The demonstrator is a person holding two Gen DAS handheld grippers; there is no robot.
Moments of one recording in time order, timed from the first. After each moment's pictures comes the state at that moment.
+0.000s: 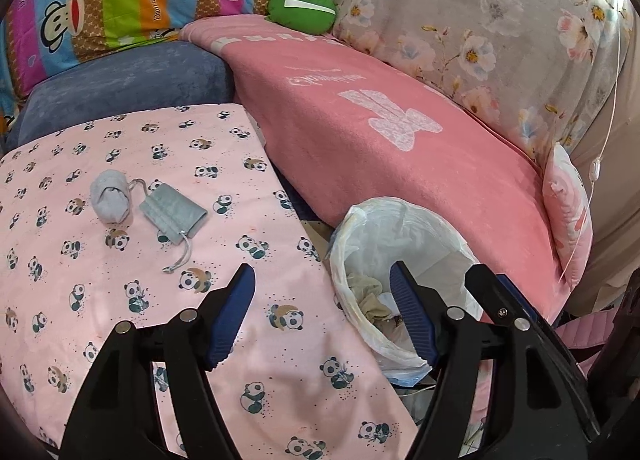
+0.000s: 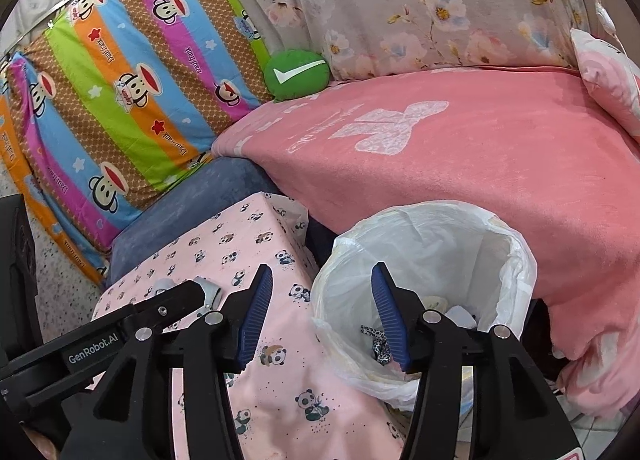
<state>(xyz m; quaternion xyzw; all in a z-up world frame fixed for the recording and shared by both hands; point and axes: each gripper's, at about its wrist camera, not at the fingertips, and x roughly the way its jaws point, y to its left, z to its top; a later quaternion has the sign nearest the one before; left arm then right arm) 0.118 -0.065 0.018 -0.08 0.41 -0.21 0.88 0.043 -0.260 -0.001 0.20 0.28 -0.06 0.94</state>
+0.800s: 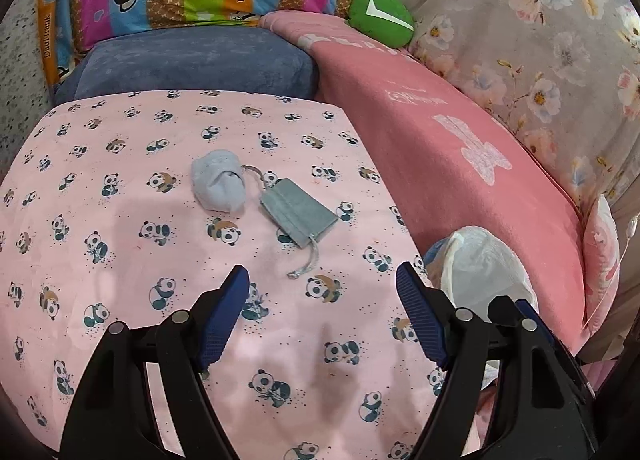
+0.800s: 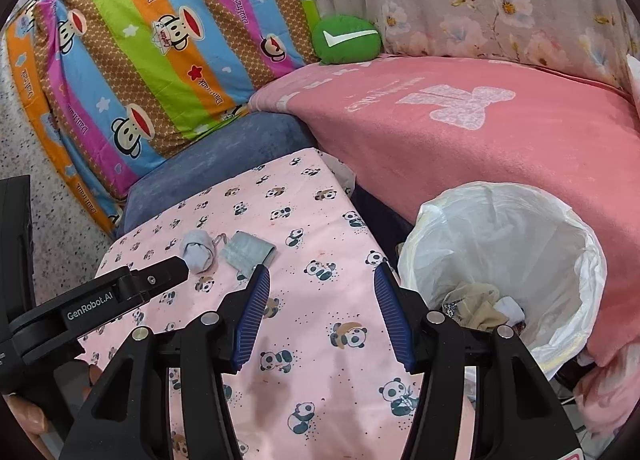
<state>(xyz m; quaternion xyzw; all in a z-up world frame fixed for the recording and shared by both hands) 0.149 0.046 -0.010 -0.13 0.42 -0.12 0.89 0.088 -0.169 -0.020 0.15 0.32 0.00 0.93</state>
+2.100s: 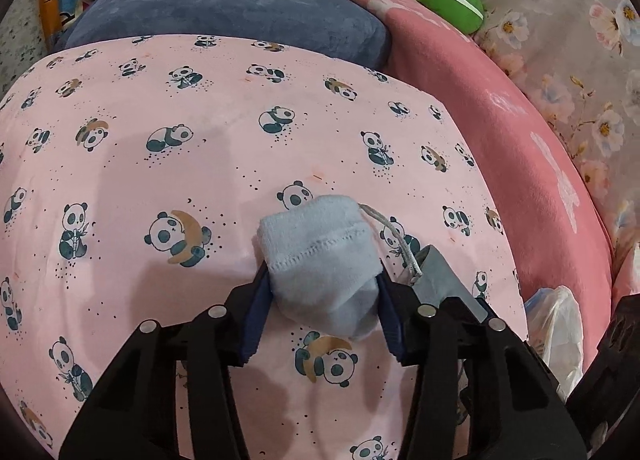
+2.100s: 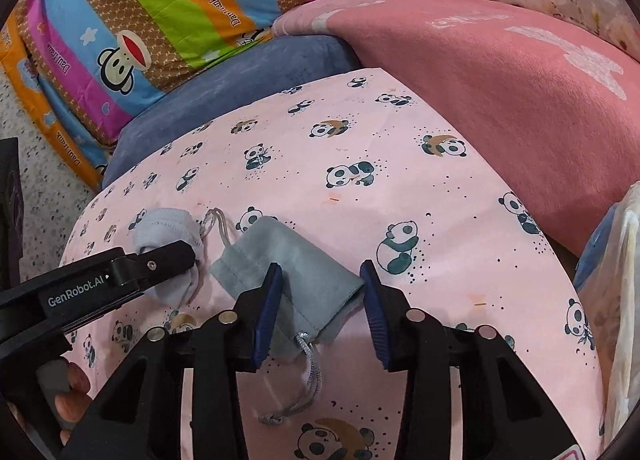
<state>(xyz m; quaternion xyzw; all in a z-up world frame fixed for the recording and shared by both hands) 0.292 0.107 -0.106 -0.17 0.49 -0.08 0.85 0.265 -0.080 -0.123 0.12 0.42 0.05 0.90</state>
